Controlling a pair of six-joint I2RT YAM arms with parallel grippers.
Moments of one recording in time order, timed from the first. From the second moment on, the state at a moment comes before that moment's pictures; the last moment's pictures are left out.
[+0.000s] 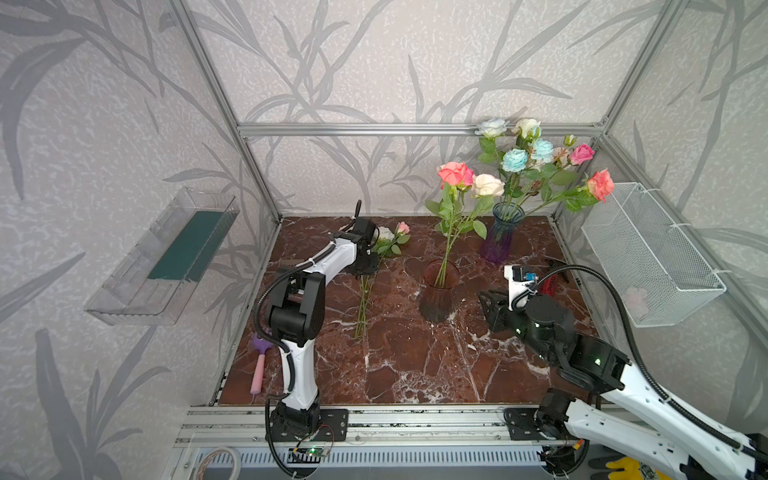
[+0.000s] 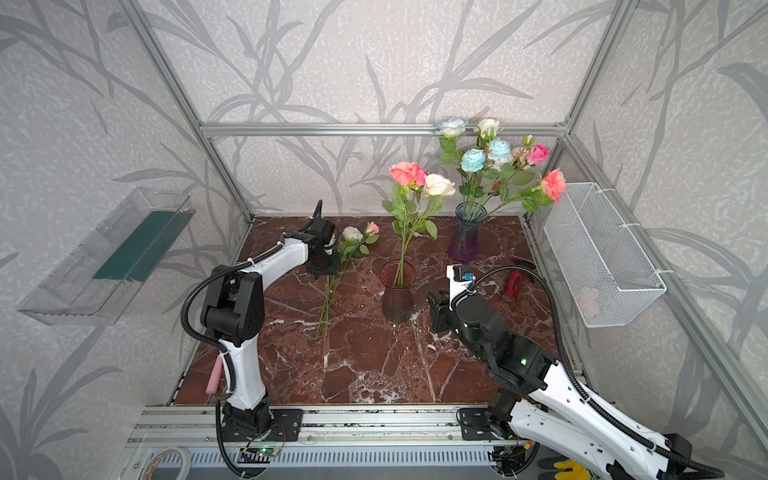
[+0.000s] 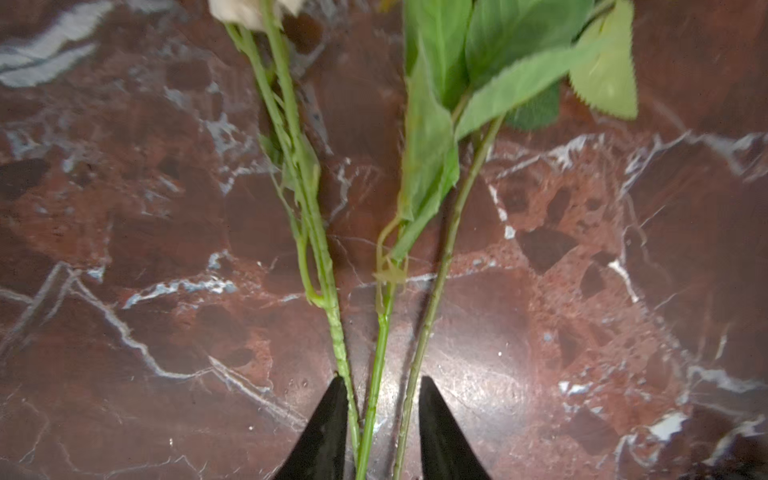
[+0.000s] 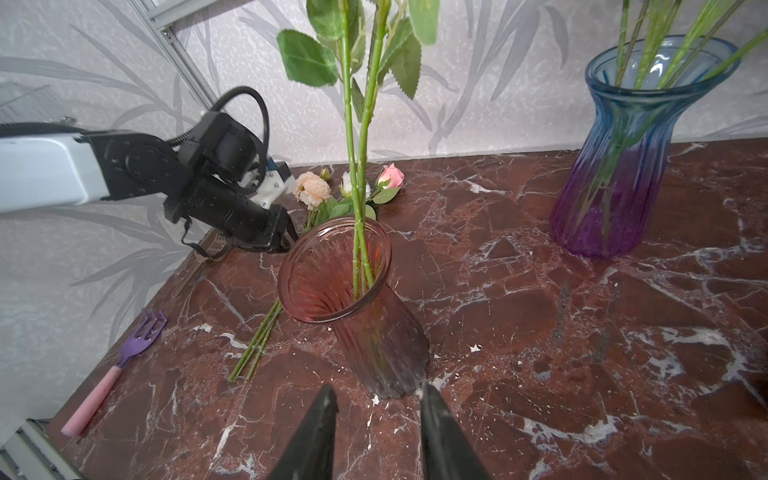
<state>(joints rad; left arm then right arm) -0.29 2.01 1.54 -0.76 -0.06 -0.28 0.87 0.71 0.79 -0.45 0.37 0.49</state>
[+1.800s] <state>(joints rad) -0.33 1.79 1.55 -0.80 -0.12 -0.29 0.86 0.61 0.77 -0.55 0.34 0.55</state>
